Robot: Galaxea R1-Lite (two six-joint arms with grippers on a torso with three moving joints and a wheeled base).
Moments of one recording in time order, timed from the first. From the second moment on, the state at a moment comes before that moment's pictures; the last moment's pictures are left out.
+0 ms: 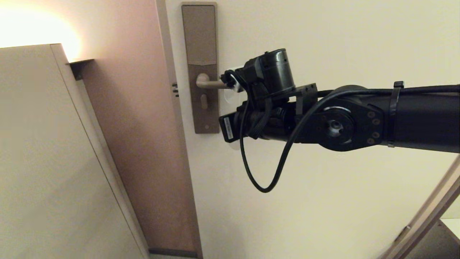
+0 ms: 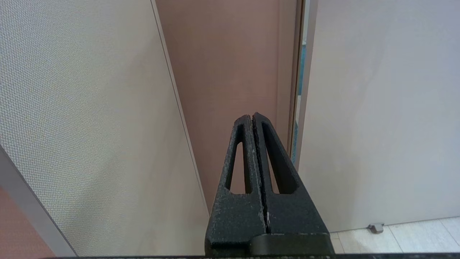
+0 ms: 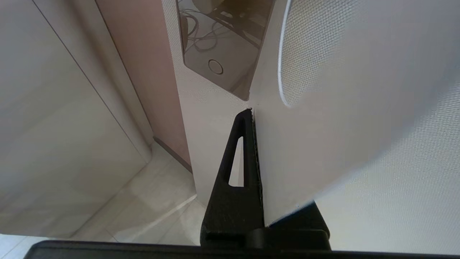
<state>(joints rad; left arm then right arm) 0.00 0.00 0.00 0.01 -0.03 0.06 0.78 2.06 -1.75 0.12 -0.21 0.07</state>
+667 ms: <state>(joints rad) 0.00 0.00 0.00 0.01 -0.03 0.06 0.79 2.06 -1.75 0.11 -0.21 0.07</state>
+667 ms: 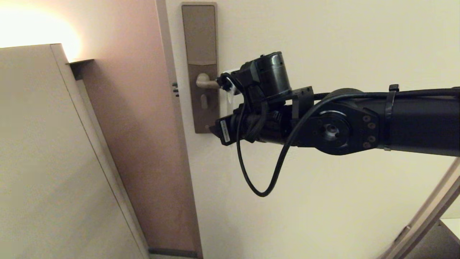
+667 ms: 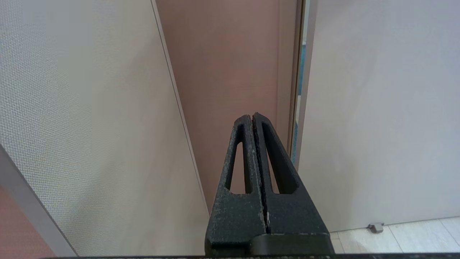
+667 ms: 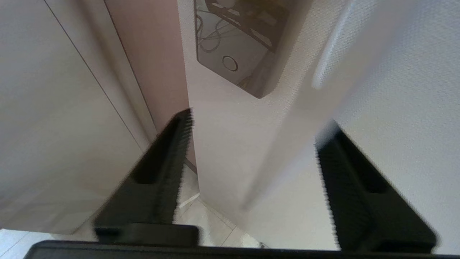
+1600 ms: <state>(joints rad) 0.00 0.00 0.00 0.01 -0.03 0.06 0.77 1.83 -1.46 0.09 -0.20 0.07</state>
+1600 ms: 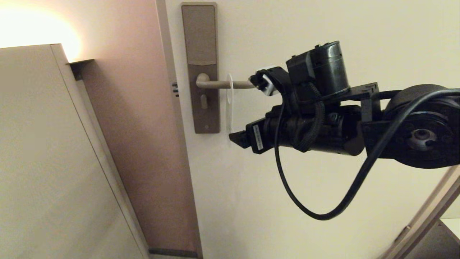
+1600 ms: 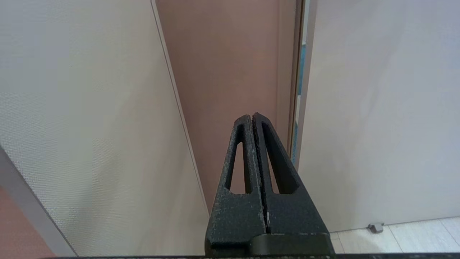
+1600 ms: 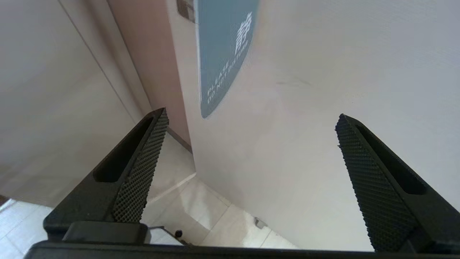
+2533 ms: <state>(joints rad) 0.00 0.00 0.00 0.01 -0.03 0.06 0.75 1.80 -1.36 -0.06 -0.19 0.06</state>
